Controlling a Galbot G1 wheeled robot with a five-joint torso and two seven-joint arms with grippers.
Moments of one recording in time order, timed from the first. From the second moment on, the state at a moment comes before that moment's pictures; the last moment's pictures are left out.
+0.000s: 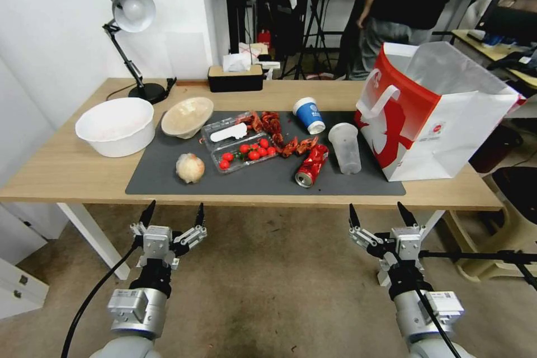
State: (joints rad) left arm 1.80 -1.50 -0.55 -2.30 0.00 0.00 0.00; right arm -1.80 1.50 0.55 2.30 0.00 0.00 0.00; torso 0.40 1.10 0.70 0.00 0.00
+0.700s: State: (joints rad) left arm 1.80 -1.50 -0.55 -2.30 0.00 0.00 0.00; right arm -1.80 1.50 0.55 2.30 0.00 0.00 0.00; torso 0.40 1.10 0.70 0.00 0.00
